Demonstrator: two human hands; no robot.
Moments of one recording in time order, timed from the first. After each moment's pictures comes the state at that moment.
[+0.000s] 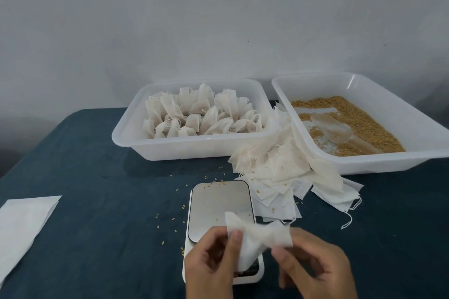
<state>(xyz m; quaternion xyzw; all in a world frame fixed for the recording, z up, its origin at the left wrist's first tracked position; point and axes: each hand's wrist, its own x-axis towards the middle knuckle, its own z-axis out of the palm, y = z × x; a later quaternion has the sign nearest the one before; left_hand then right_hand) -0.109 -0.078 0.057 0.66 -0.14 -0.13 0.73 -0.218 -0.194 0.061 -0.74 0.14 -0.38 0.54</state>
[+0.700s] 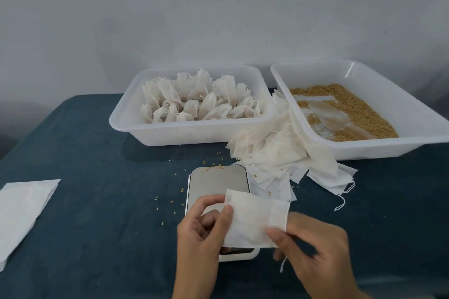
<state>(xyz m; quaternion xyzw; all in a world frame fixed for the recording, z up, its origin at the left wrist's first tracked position) -0.098 -0.066 0.069 0.62 -0.15 -0.22 0.74 -0.217 -0.199 0.069 -0.81 0.06 -0.44 0.39</state>
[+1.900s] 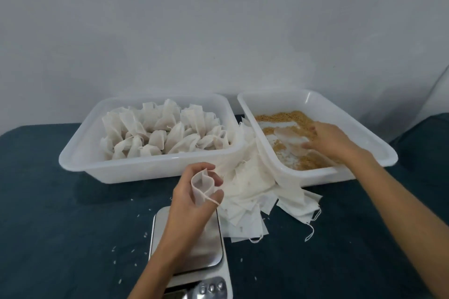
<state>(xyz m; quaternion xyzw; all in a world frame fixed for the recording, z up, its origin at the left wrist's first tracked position) -0.026 -0.148 0.089 0.64 -0.37 -0.20 0.65 -0.167 -0.501 0.128 -0.89 0.45 -0.06 0.10</state>
